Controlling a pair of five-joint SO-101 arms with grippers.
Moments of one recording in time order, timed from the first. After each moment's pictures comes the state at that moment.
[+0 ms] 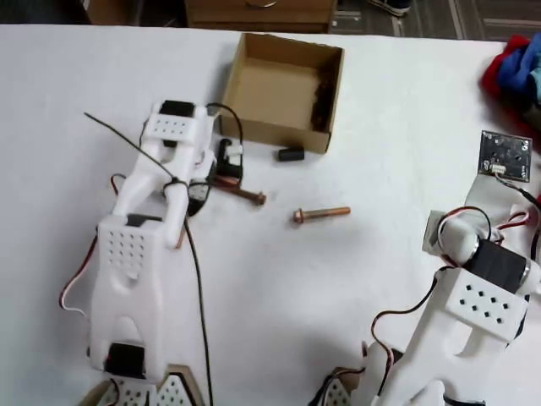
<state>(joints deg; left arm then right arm) 0.4 48.8 -33.5 96.0 0.8 23.7 -46.6 37.9 73.9 15.0</state>
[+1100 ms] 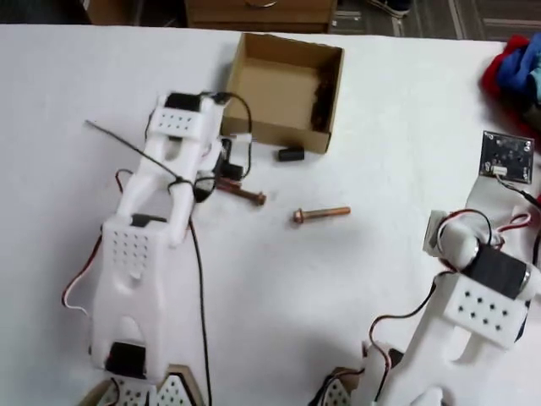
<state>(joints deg) 2.7 45.4 -41.8 100.3 -1.8 23.7 -49.7 37.9 73.9 15.0</state>
